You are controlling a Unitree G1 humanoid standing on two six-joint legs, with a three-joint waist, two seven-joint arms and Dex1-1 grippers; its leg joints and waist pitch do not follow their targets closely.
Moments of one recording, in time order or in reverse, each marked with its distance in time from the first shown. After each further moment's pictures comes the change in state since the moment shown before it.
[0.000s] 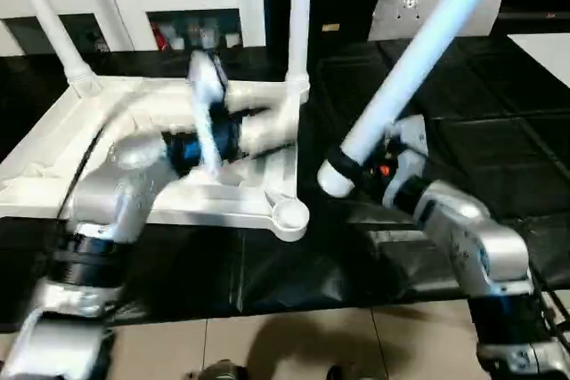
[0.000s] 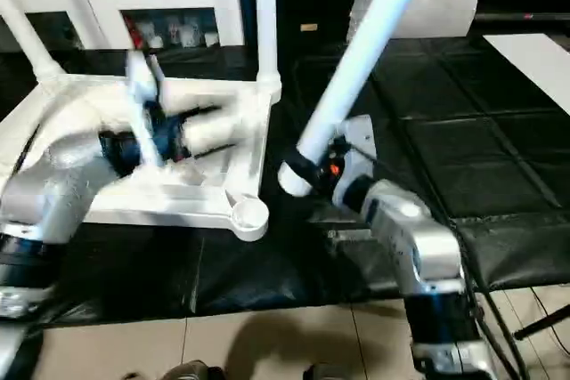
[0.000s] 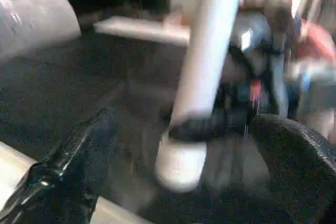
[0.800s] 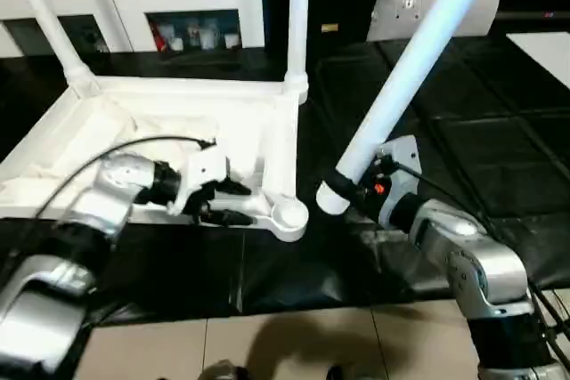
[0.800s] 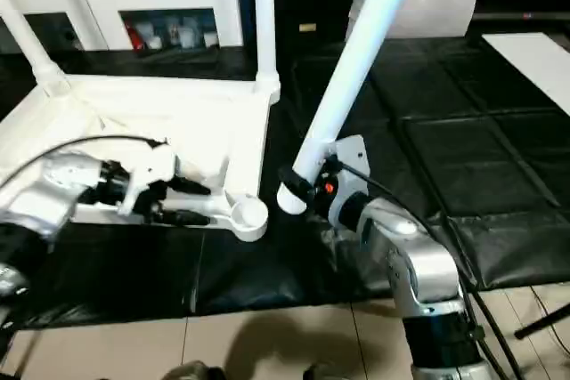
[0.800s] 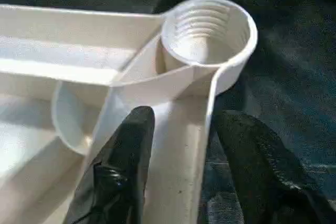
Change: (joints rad) left arm -0.120 0.059 -0.182 0.622 0.328 -0.502 -0.262; right arm 0.074 0.011 0.032 -0.094 0.003 0.041 -0.006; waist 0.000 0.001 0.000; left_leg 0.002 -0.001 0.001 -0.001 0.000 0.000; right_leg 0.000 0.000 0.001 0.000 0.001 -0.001
